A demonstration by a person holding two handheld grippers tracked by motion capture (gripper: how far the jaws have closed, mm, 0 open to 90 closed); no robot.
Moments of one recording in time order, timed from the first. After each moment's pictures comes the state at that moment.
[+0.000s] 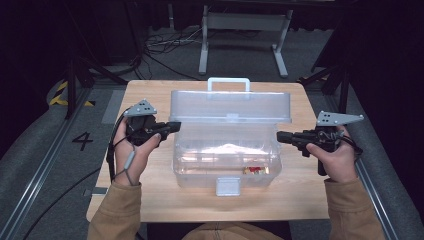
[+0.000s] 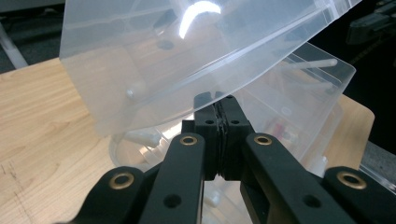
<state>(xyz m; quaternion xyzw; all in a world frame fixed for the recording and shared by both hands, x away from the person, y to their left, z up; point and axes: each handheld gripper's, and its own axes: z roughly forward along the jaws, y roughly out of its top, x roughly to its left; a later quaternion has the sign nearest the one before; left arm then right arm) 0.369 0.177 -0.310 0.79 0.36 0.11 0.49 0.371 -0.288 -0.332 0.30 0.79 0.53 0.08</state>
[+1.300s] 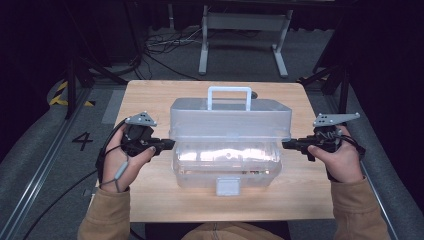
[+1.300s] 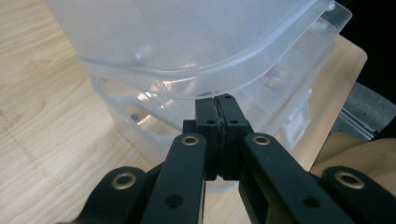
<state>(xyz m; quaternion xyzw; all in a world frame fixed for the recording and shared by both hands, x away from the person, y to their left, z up) 0.350 0.184 -0.313 0.84 0.36 0.05 0.40 0.369 -0.293 -0.334 0.35 0.82 0.45 0.06</state>
